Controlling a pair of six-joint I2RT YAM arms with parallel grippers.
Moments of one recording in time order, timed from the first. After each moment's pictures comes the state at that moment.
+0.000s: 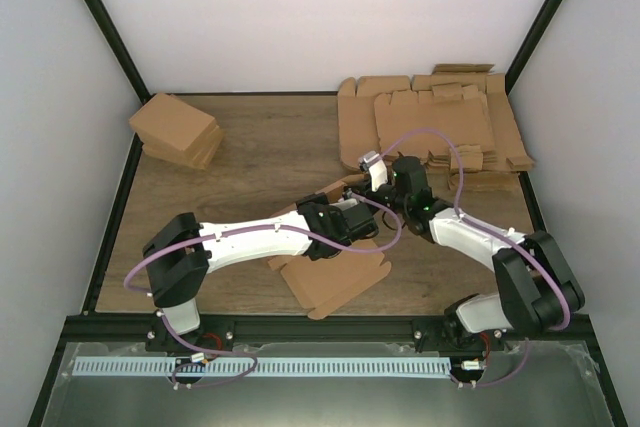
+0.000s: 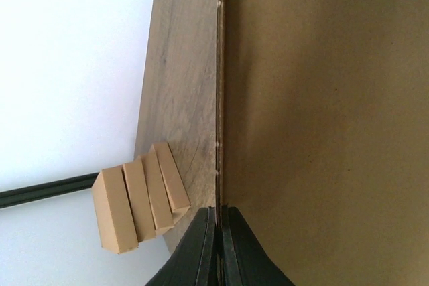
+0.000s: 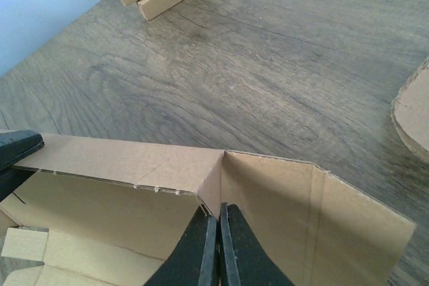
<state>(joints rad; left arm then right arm) -1.16 1.78 1.33 -0.84 -0.99 0.16 0.48 1.37 0.66 0.21 -0.46 0.09</state>
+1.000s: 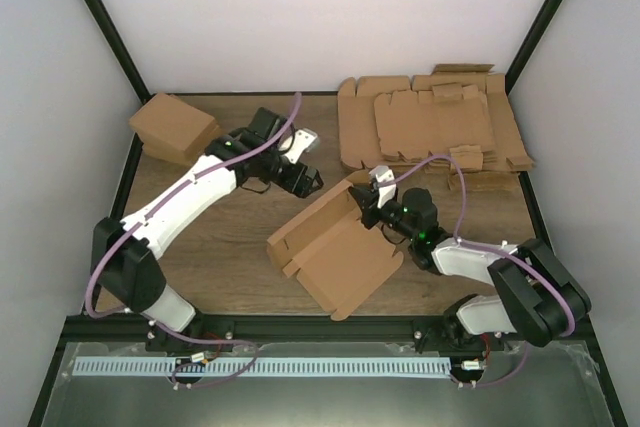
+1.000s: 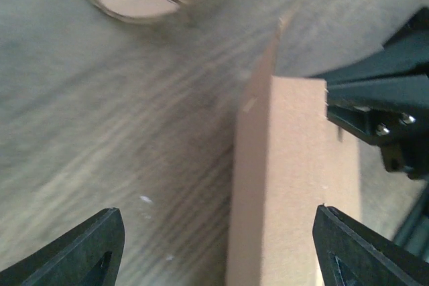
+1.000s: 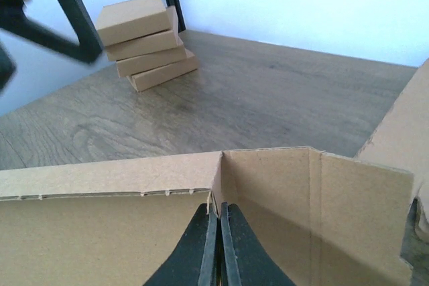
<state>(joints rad) -0.59 1.54 1.41 -0.80 0.27 -0.03 0.54 1.33 0.36 0.78 -0.28 0.12</state>
